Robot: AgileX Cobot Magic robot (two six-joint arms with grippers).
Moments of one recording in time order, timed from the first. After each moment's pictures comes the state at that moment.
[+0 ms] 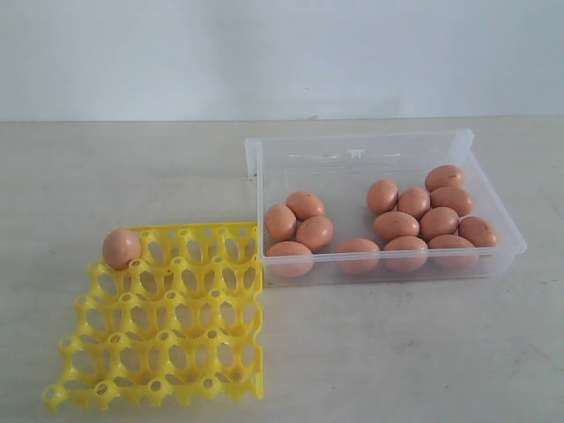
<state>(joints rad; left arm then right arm) 0.03 0.00 0.00 -0.13 0.29 0.08 0.26 1.37 -1.58 -0.25 1.00 0.11</state>
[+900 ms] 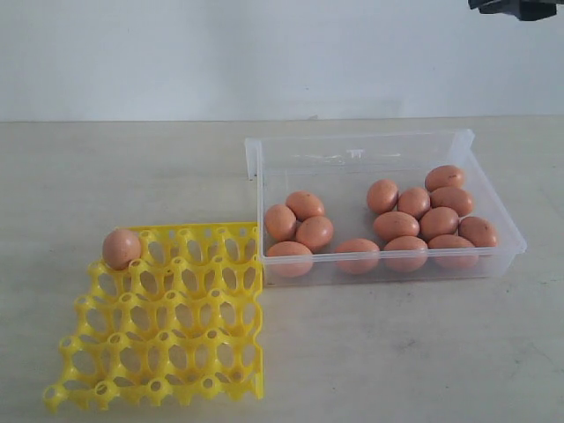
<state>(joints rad) 0.03 0.00 0.00 -0.13 0.29 0.08 0.26 1.17 -1.16 -0.32 0.60 0.17</state>
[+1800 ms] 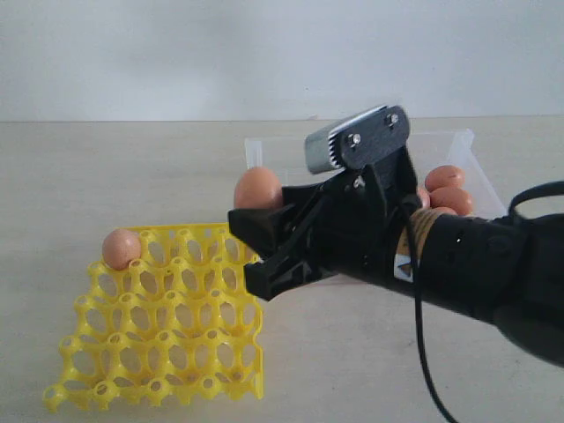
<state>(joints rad) 0.03 0.00 0.00 -0.13 0.29 0.08 0.59 1.51 -0.56 -0.32 -0.64 0.40</state>
